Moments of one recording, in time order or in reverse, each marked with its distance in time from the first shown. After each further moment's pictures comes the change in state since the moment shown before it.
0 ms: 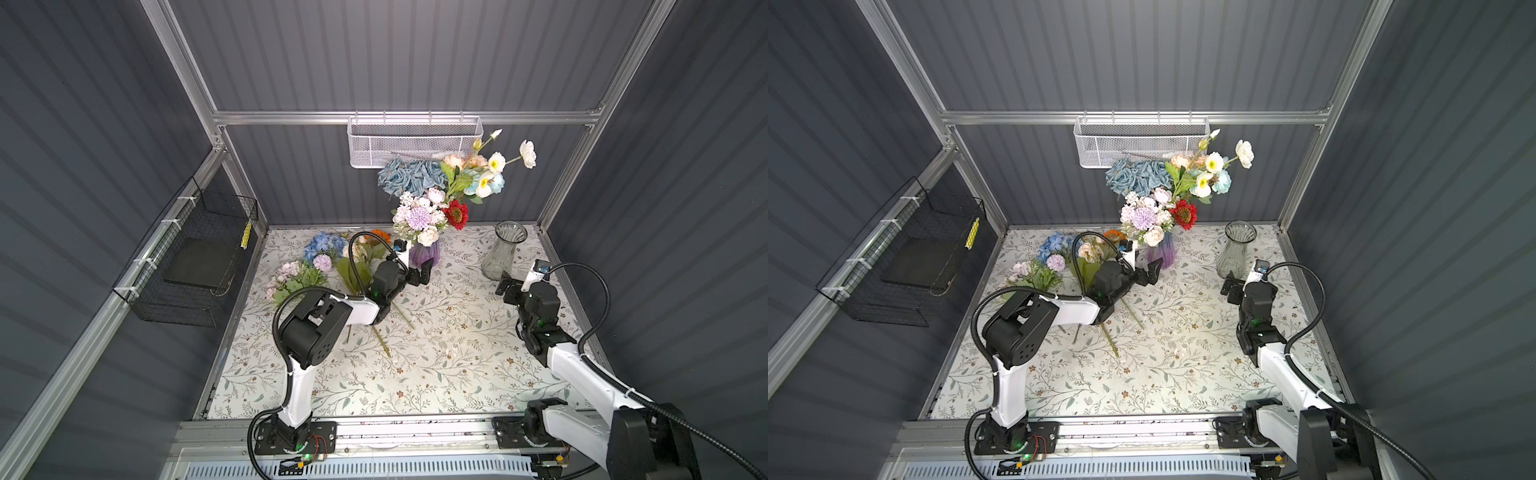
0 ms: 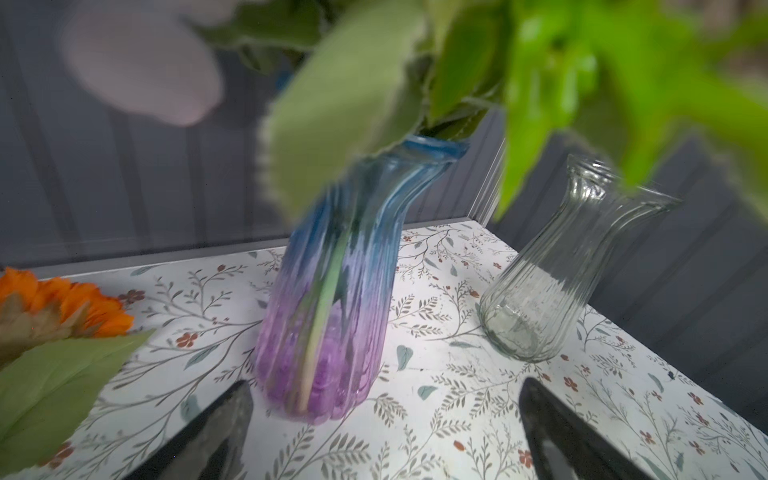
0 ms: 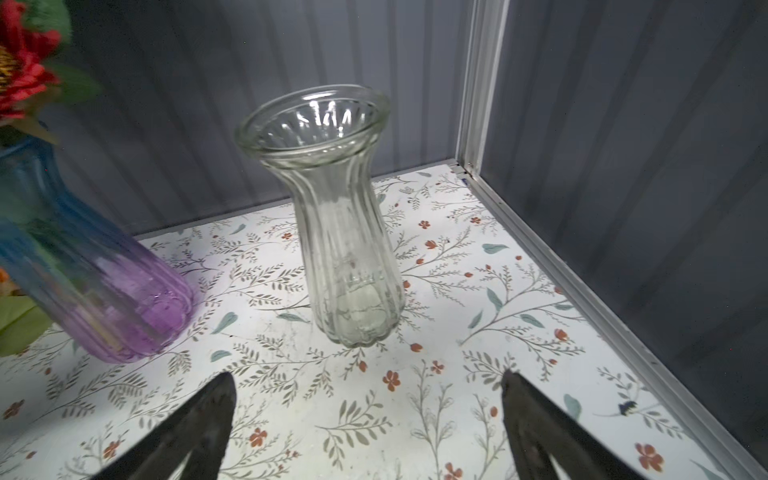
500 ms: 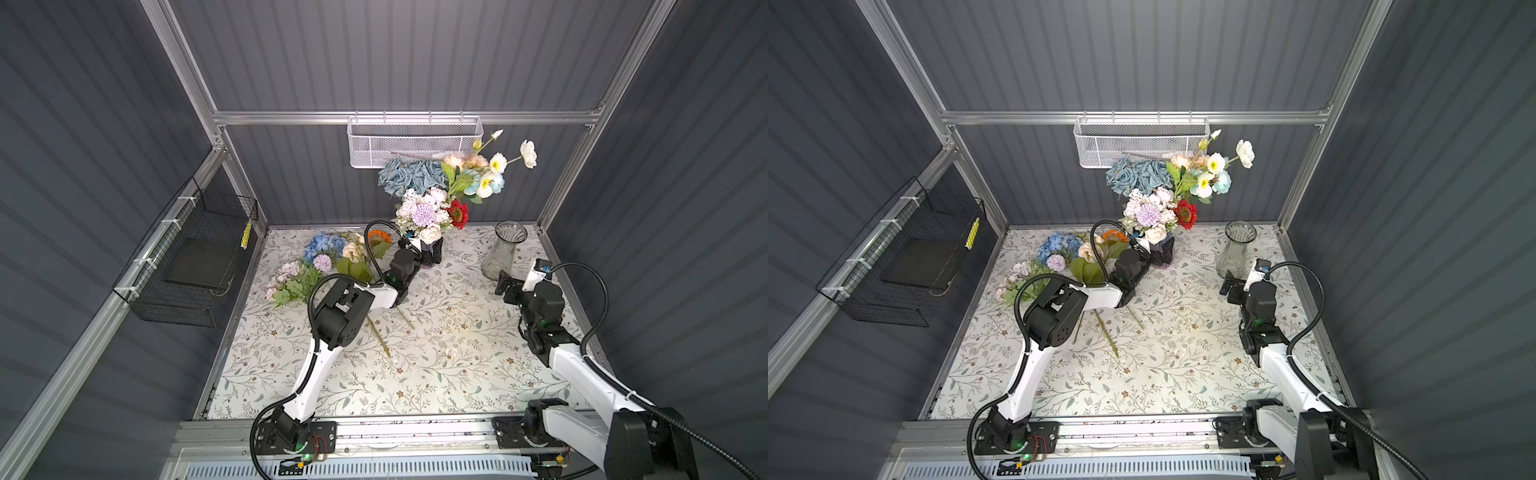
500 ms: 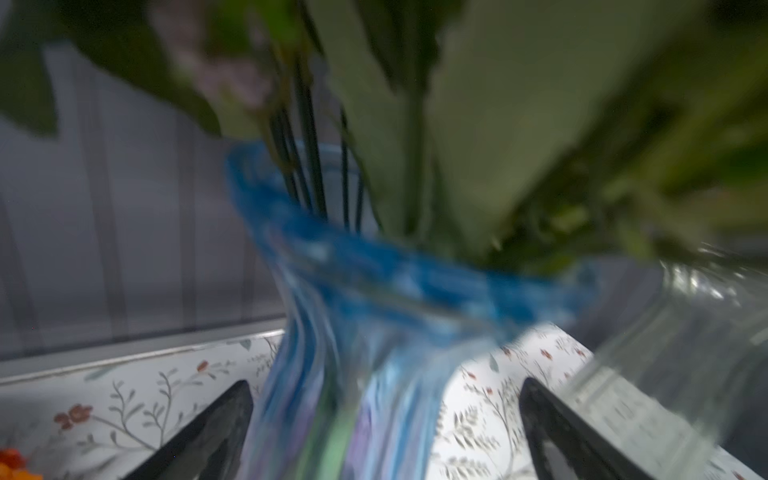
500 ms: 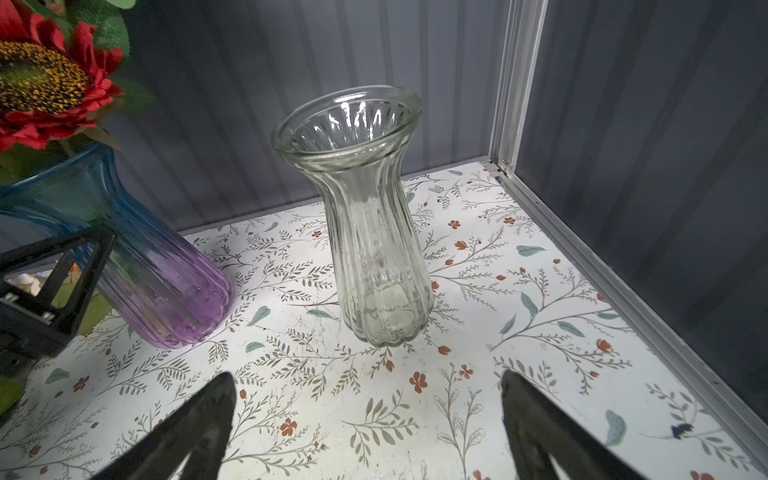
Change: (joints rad) left arm -0.005 0.311 0.438 0.034 -0.135 0.024; right arm -0.025 -0.016 0.002 0.001 -0.129 0.018
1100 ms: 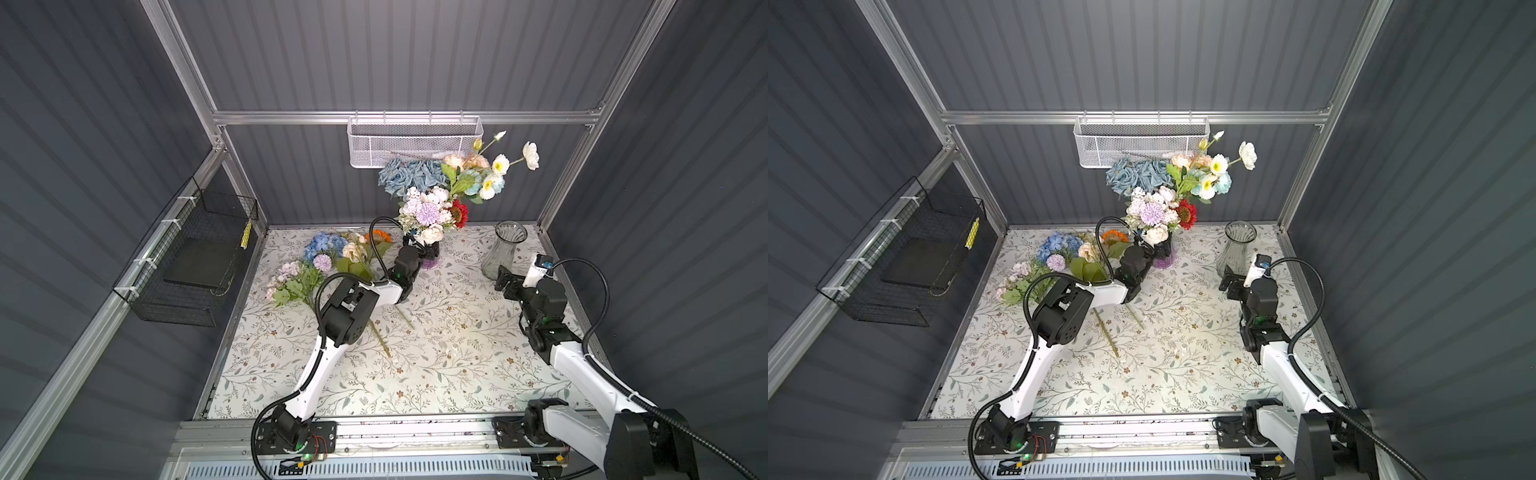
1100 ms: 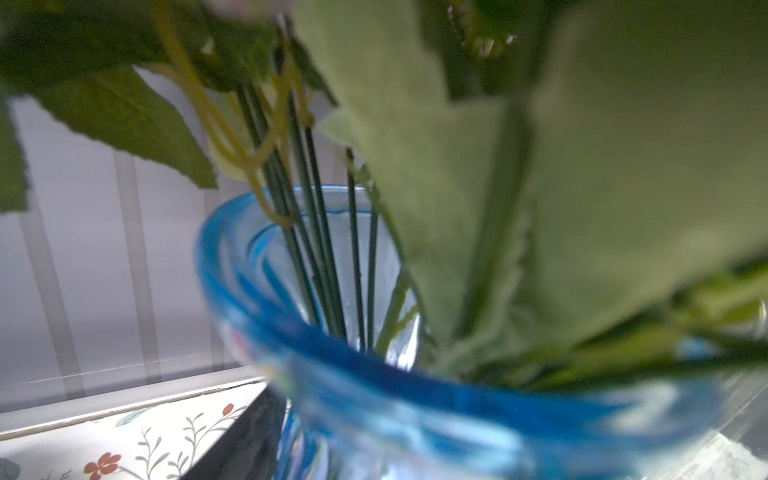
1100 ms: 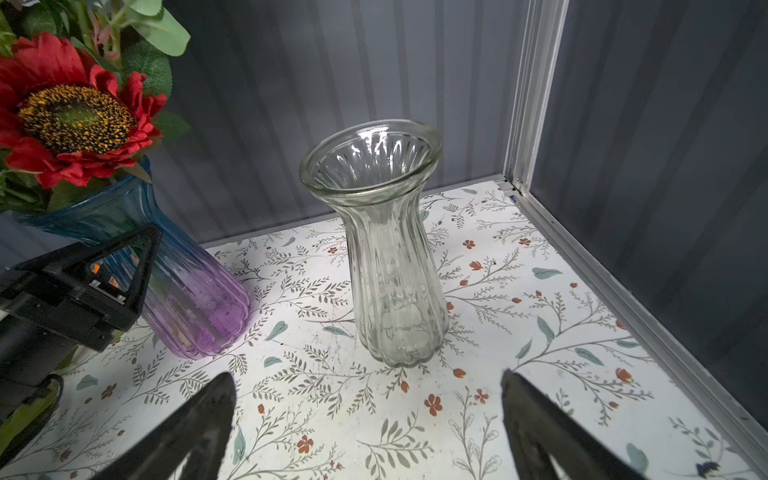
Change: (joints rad) left arm 0.000 0.082 0.119 -0.003 -0.062 0.079; right arm -0.001 -0.002 0.032 0.007 -0.035 -0.002
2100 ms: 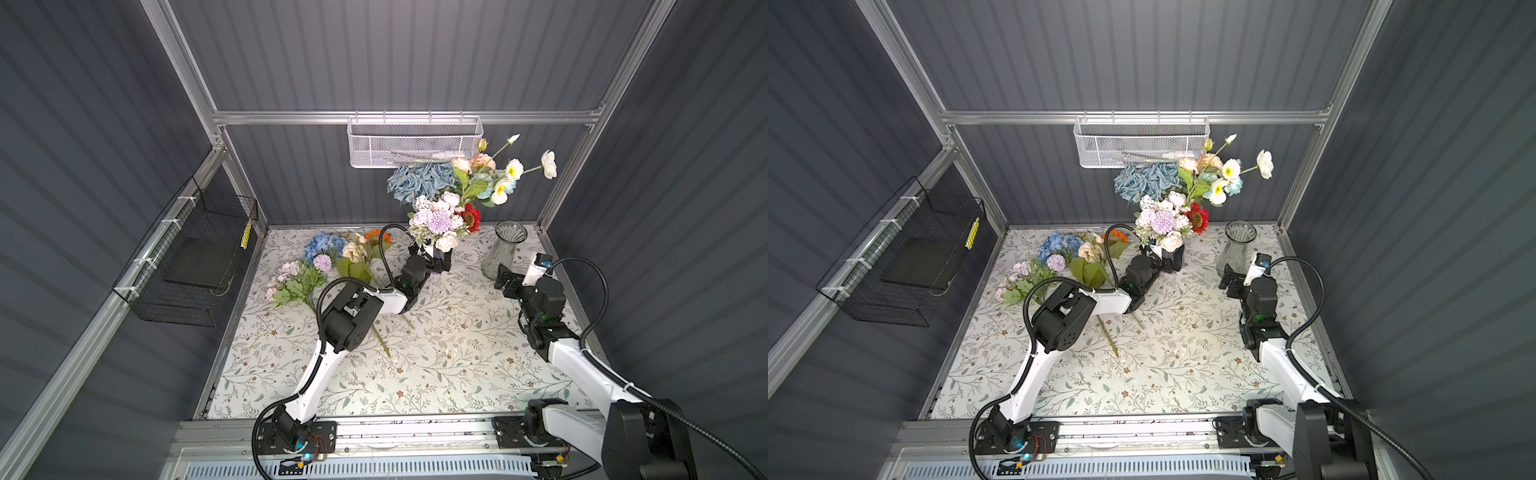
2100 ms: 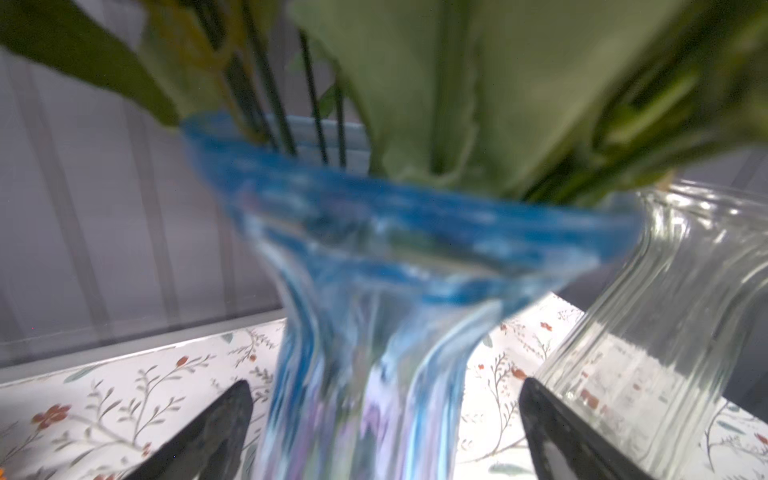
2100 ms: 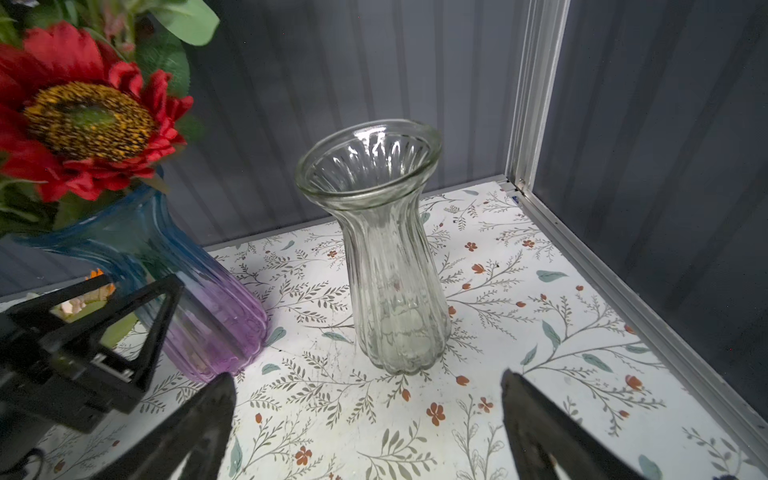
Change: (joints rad) left arm -0.070 -0.086 -0.155 -0.016 0.009 0.017; right arm -0.019 0.087 0.000 0.070 -0.010 0.005
